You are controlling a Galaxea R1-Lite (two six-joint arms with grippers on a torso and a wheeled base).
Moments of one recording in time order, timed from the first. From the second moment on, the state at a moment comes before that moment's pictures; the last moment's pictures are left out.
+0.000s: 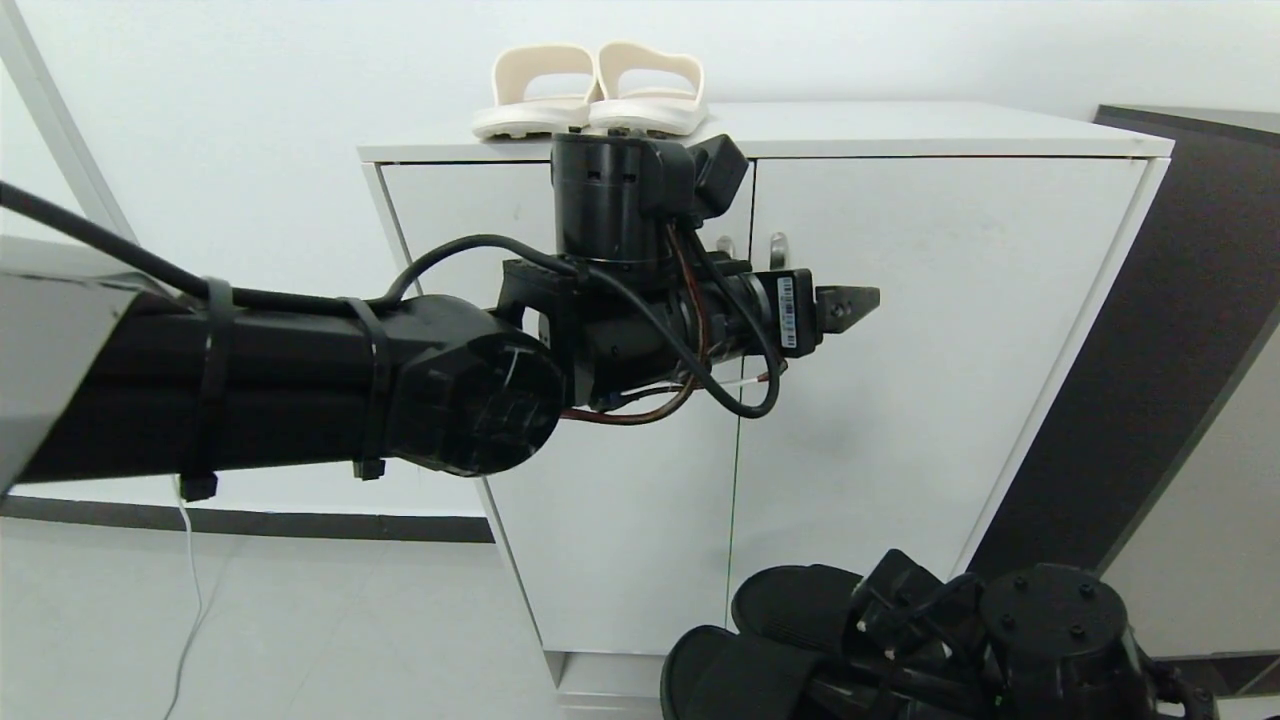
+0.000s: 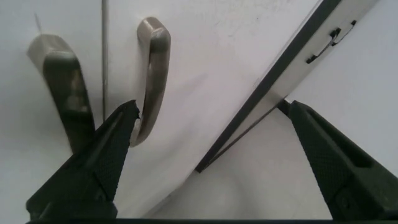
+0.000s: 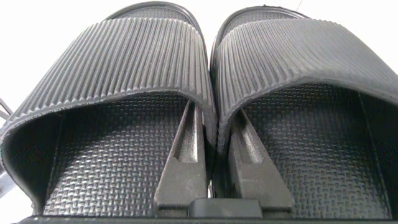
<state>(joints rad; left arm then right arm) -0.74 1.94 -1.51 -0.37 -0.12 -0.25 0.86 1.73 -0.33 -0.90 -0.03 0.08</state>
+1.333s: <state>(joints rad) -0.74 1.84 -1.32 -0.44 -0.22 -0.35 0.87 1.74 -0.22 -1.01 0.10 0.02</state>
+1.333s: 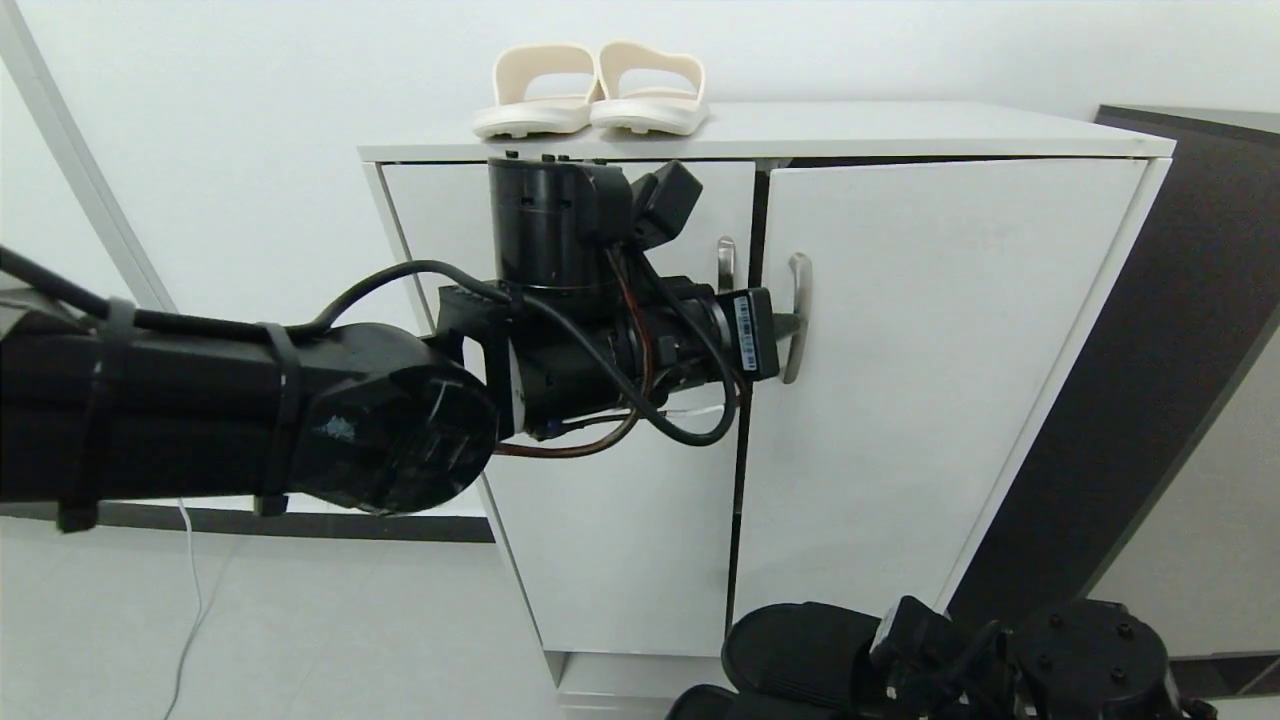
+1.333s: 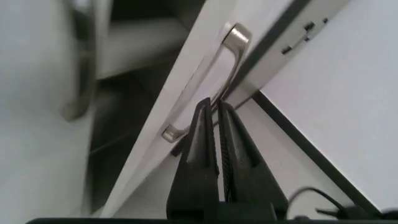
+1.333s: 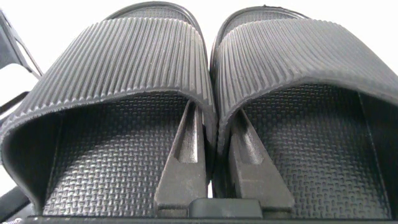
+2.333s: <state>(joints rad) -0.70 1.78 -1.30 -0.44 -0.26 -0.42 0.93 1.74 -0.14 -1.08 0.15 0.00</state>
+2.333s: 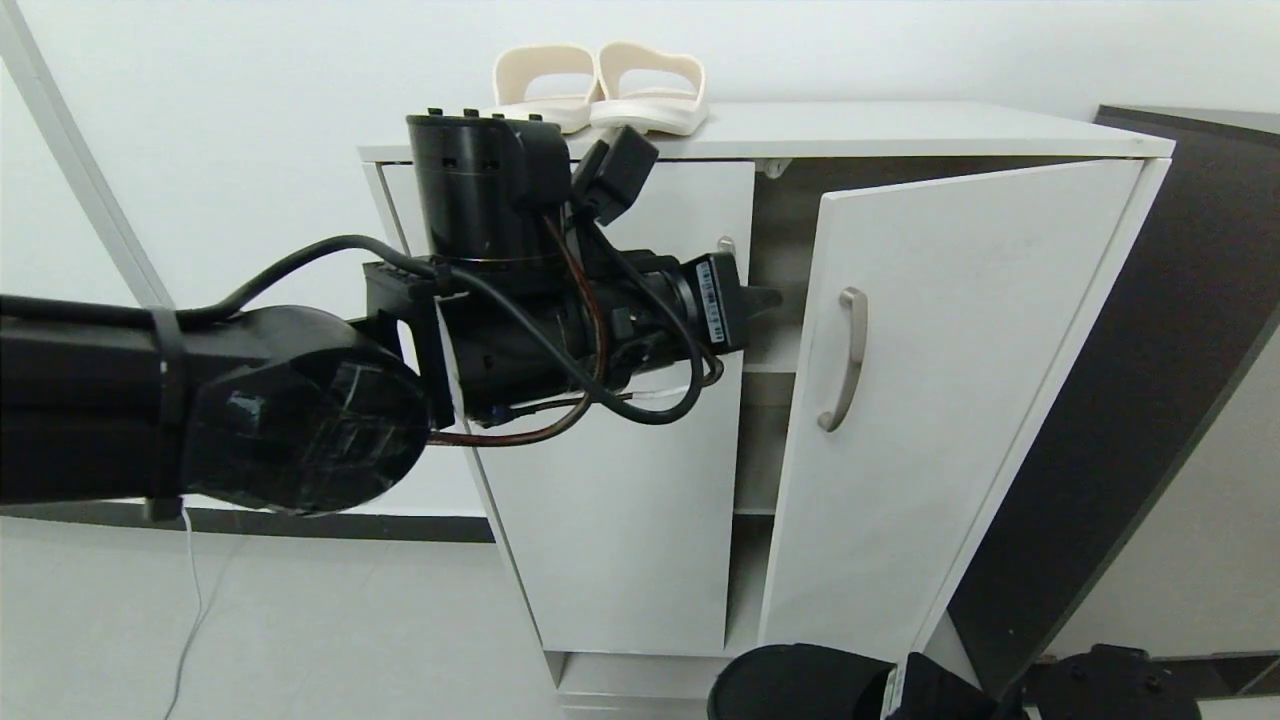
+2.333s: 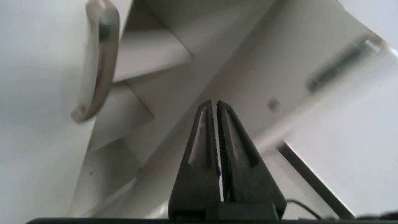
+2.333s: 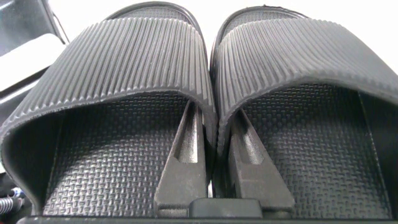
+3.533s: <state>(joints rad) -0.81 1.96 -1.40 -0.58 -0.19 -0.46 0.95 1.74 -0.13 -1.08 0.14 0.00</state>
